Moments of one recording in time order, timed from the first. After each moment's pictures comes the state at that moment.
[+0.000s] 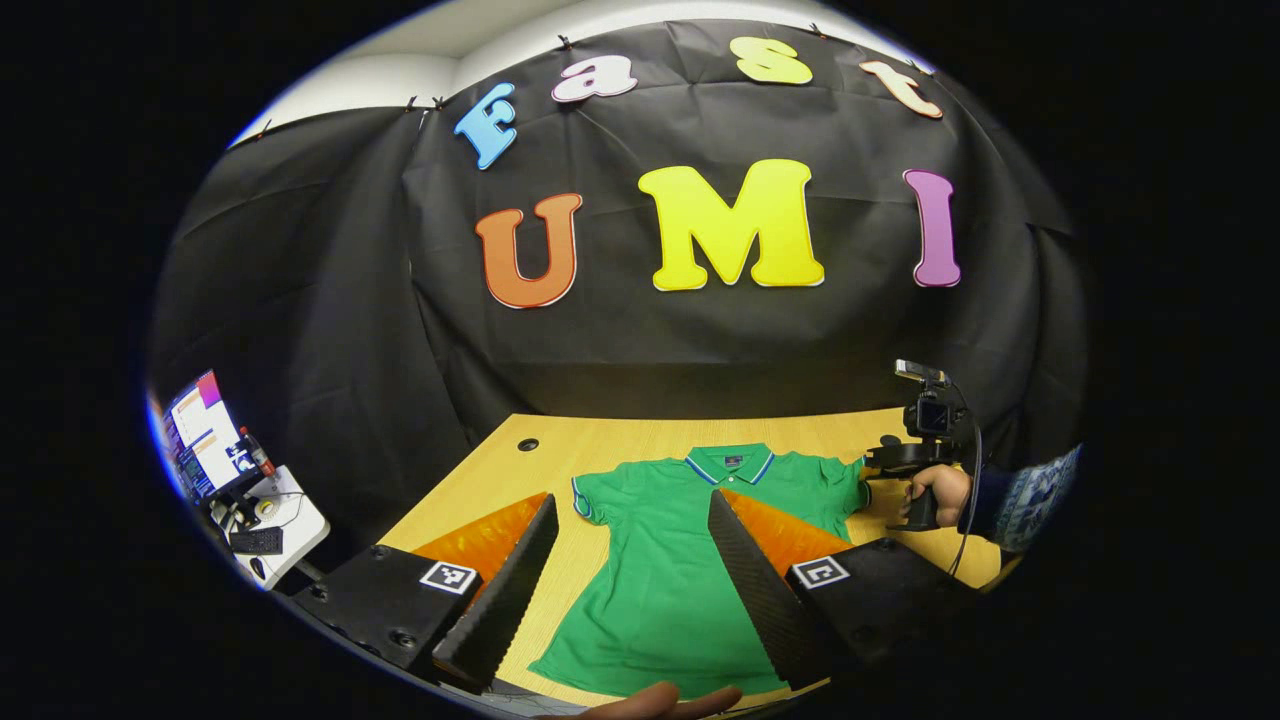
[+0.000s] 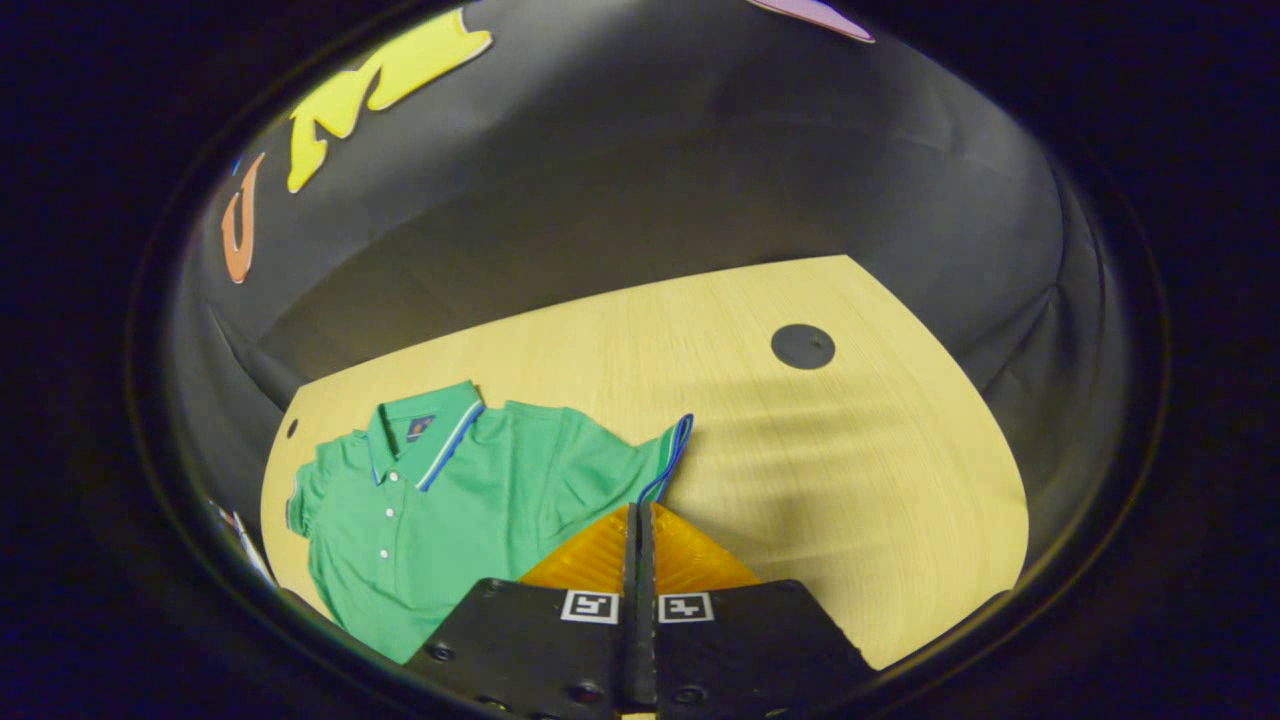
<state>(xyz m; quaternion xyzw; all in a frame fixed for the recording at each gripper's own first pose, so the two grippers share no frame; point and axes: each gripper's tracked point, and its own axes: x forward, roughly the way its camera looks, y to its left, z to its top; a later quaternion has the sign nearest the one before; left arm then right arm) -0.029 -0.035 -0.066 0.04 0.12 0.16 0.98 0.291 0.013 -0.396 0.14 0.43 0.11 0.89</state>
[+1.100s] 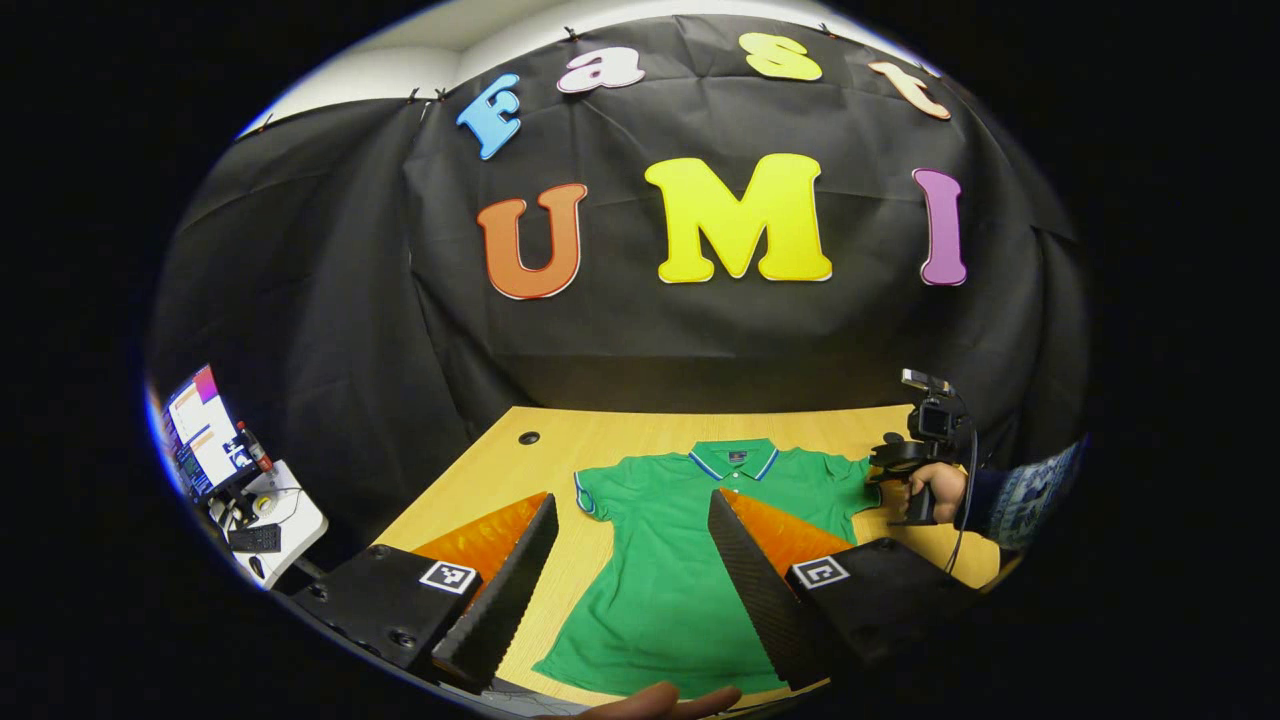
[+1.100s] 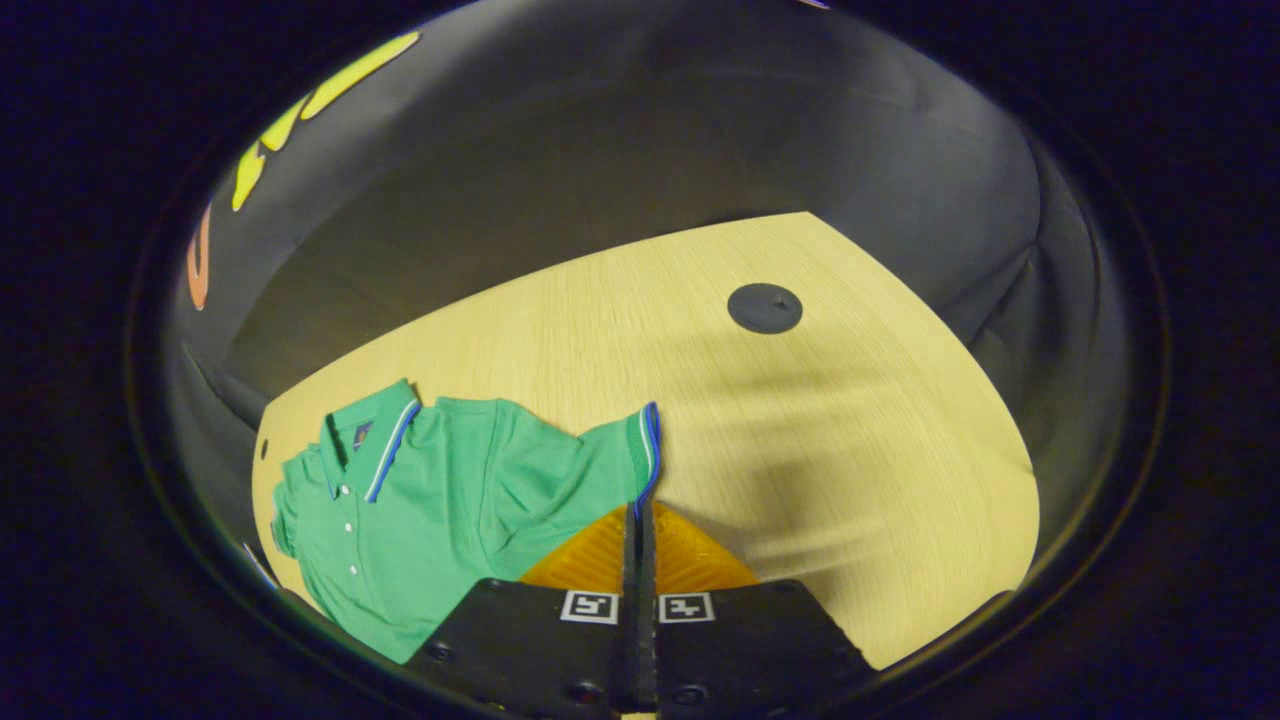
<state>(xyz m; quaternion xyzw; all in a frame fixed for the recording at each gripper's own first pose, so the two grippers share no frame) -0.023 -0.026 -0.071 0.04 0.14 0.15 0.98 0.301 -0.002 -0.438 0.16 0.47 0.05 0.86</state>
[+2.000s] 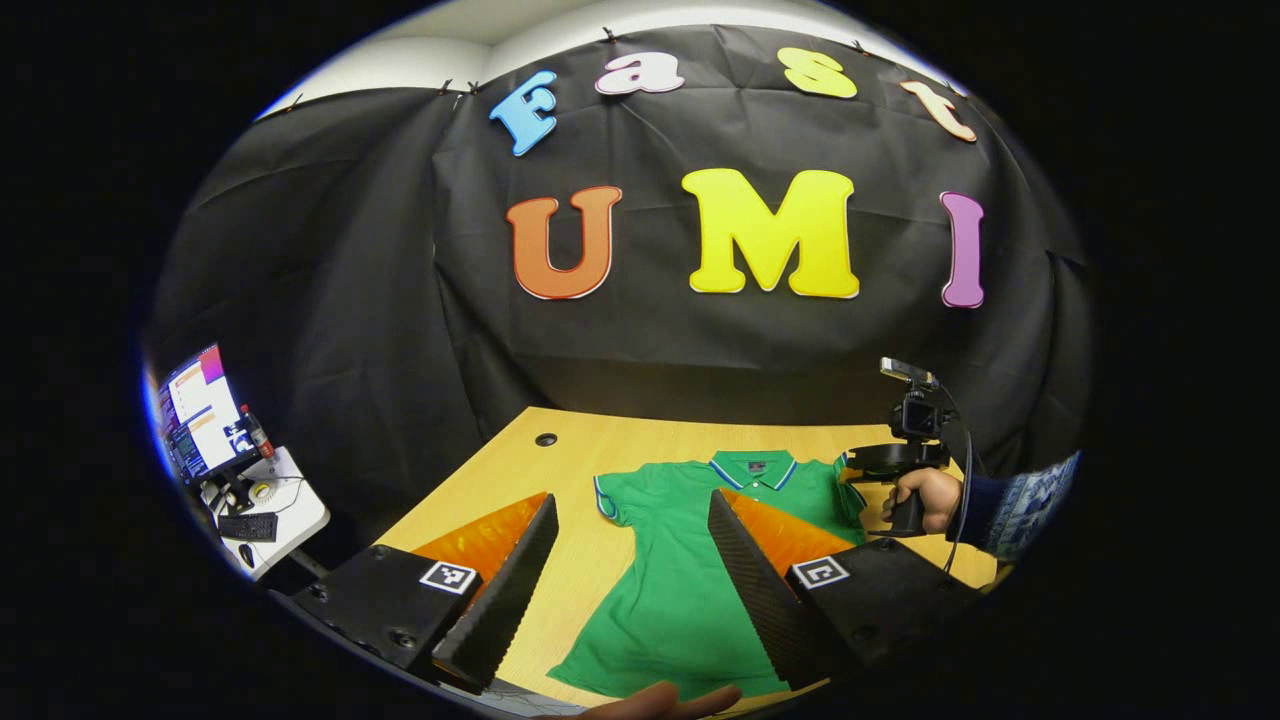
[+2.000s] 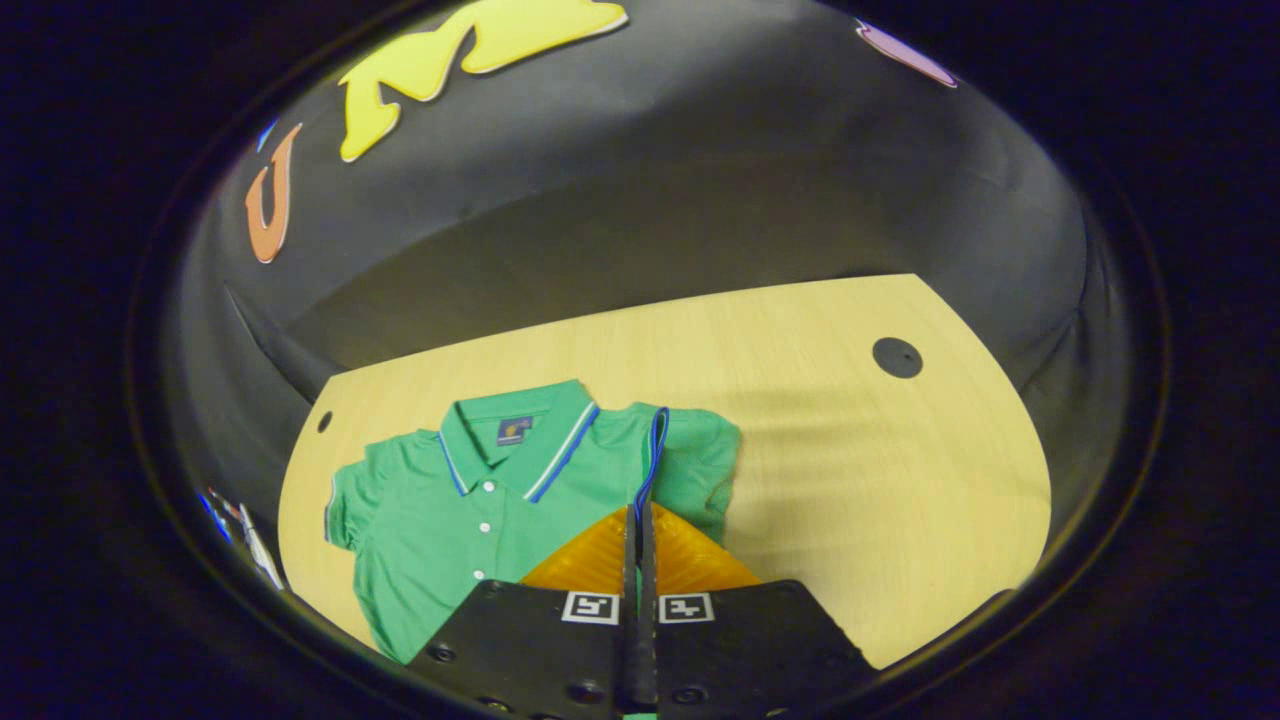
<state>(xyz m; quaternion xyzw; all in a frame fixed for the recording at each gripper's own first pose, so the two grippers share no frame) -0.041 0.026 -0.070 0.00 0.12 0.17 0.98 0.272 0.116 -0.359 0.13 0.42 0.14 0.89</state>
